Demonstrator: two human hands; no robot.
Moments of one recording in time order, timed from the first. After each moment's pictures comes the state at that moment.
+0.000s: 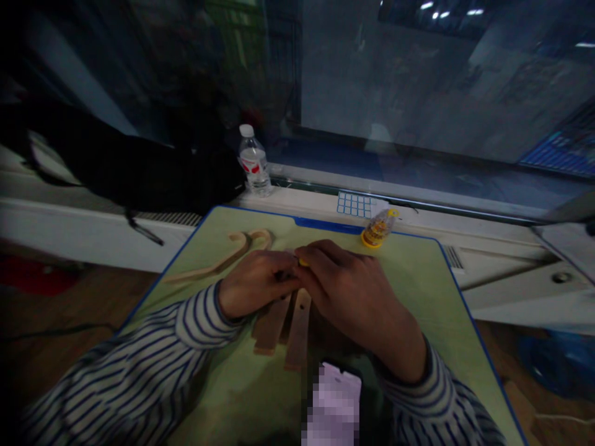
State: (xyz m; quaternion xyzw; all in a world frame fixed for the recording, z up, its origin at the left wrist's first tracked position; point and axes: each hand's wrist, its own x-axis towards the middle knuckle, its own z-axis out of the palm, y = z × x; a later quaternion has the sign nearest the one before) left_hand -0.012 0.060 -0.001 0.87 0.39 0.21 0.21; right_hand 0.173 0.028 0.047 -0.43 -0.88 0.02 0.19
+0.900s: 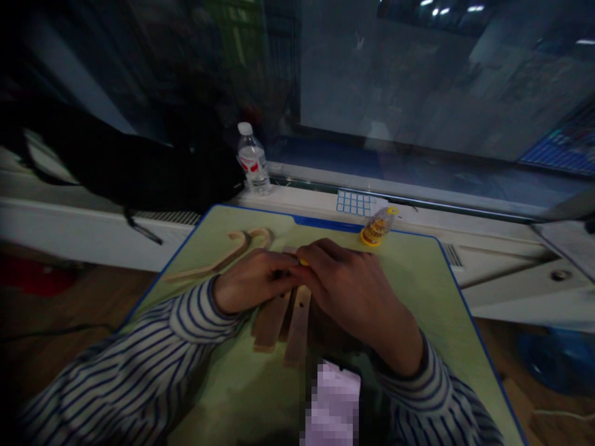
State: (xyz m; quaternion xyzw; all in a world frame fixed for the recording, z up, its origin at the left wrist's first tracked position) left_hand -0.015 0.064 -0.002 0.87 0.36 0.18 0.27; right_hand 0.172 0.031 0.047 -0.44 -0.88 0.05 0.18
